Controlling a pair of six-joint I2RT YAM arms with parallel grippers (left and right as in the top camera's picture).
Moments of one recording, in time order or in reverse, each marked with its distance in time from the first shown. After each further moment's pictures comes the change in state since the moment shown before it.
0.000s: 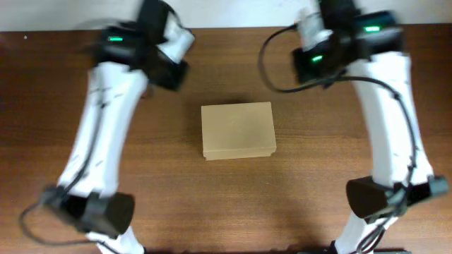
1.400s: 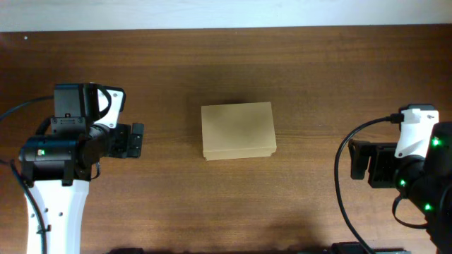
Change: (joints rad) left arm 0.253 -0.669 -0.762 0.164 -0.093 -0.002; right arm -0.187 -0.977 -0.796 0.168 0.107 0.050
